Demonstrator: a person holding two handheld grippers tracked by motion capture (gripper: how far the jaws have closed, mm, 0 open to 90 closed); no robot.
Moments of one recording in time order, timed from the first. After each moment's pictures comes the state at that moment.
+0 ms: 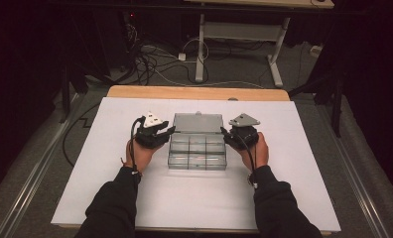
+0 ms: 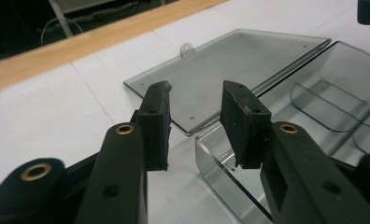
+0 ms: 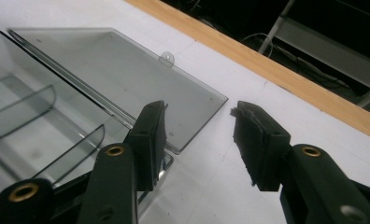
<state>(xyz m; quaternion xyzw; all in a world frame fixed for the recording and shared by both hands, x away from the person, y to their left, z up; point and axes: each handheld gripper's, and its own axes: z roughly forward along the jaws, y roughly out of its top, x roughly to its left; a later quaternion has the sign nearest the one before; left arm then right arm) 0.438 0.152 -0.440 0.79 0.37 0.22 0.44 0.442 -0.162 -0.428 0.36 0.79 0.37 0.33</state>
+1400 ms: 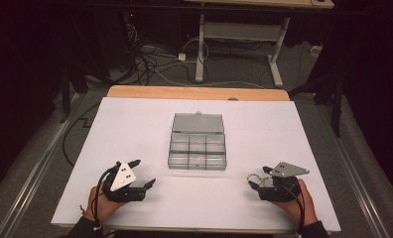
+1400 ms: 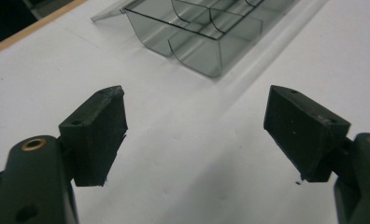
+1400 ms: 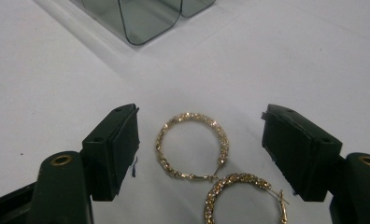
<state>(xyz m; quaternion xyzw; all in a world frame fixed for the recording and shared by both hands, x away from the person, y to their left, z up) 0.294 0.211 -0.471 0.84 0.28 0.25 0.40 0.320 -0.267 -0.466 0.35 0.84 0.37 0.21</state>
